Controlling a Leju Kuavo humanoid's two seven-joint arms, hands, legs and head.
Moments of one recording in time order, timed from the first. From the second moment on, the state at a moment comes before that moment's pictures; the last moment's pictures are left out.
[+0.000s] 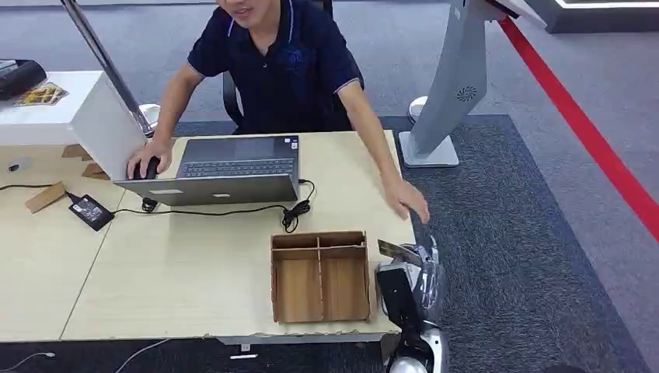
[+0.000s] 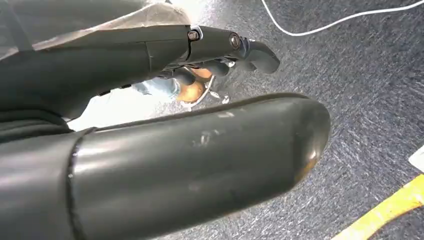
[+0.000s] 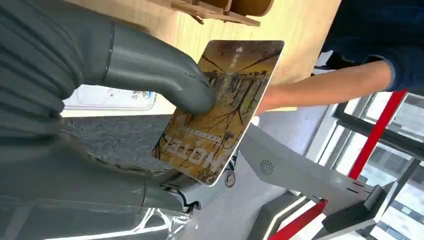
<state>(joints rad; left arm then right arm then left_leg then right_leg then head) -0.11 0.00 -0.96 -0.24 -0.19 0.55 0.43 0.04 0.17 0.28 -1.35 0.57 -0.70 -0.15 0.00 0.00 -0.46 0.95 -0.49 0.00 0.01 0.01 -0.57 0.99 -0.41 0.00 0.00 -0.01</state>
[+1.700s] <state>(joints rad) -0.11 0.00 -0.96 -0.24 -0.19 0.55 0.43 -0.01 0.23 0.00 -1.04 0.65 -0.70 -0.34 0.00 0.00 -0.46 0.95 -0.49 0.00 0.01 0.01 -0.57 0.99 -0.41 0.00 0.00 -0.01</state>
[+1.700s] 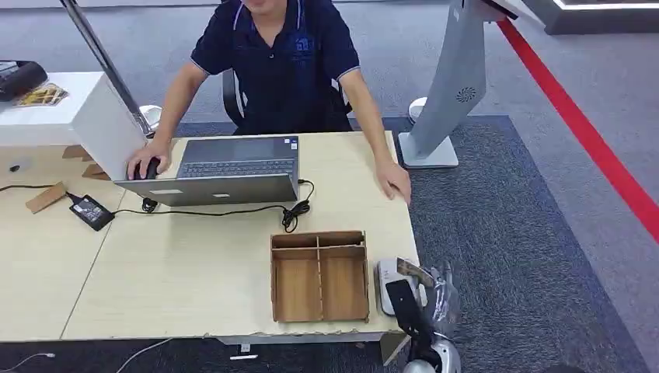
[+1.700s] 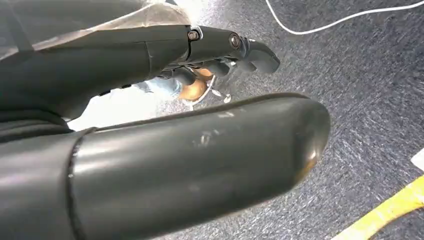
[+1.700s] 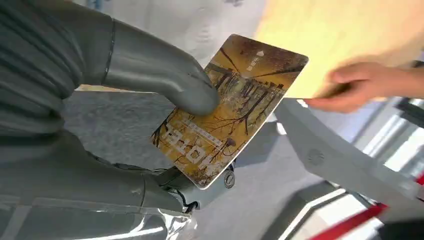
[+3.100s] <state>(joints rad) -0.11 0.00 -0.97 -0.24 -0.23 0.52 0.41 0.01 0.25 0.15 -1.52 0.68 -0.70 -0.28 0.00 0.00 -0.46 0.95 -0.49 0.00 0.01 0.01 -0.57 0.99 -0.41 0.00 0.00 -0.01</state>
